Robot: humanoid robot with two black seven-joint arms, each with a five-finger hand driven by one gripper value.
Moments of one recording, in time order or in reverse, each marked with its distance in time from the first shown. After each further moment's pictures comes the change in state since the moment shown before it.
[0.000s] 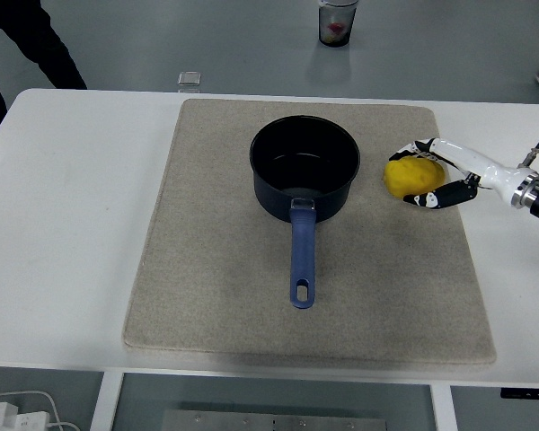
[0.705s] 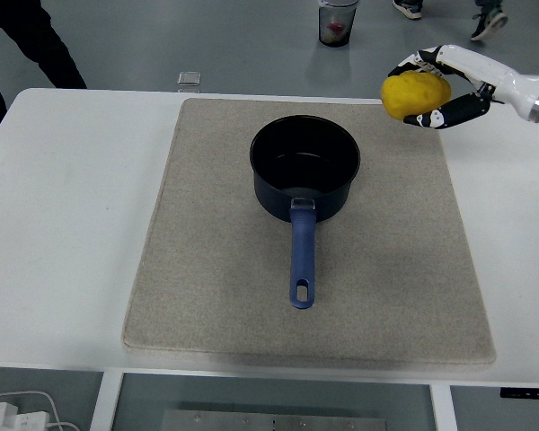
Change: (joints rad) left arm 0.000 0.000 0.002 -0.009 0.000 0.000 0.000; right arm 0.341 0.014 -0.163 0.026 0.143 0.082 -0.005
